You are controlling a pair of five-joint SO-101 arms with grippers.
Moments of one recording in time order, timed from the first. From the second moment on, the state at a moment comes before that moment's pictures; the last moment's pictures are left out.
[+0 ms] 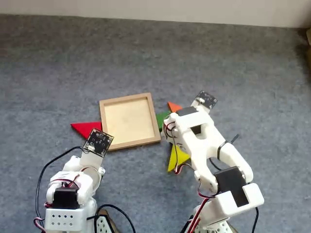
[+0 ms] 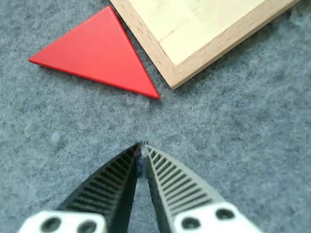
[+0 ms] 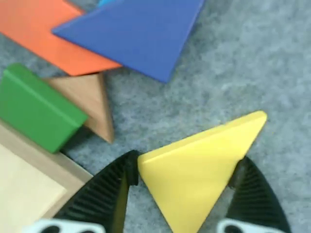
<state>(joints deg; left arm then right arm) -5.0 -104.1 96.0 77.2 -17.4 -22.9 2.4 33.7 56.7 -50.1</state>
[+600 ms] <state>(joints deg) -5.0 -104.1 96.0 77.2 -17.4 -21.6 0.7 33.5 56.7 -34.5</state>
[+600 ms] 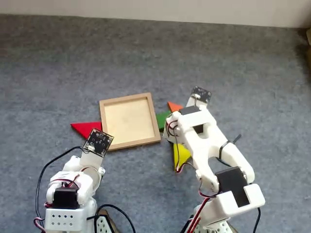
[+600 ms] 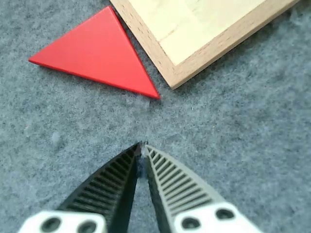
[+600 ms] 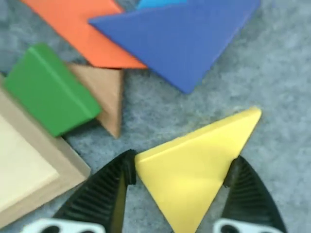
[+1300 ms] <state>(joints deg) -5.0 -104.1 96.0 77.2 -17.4 -32.5 -2.9 20.4 56.7 1.0</state>
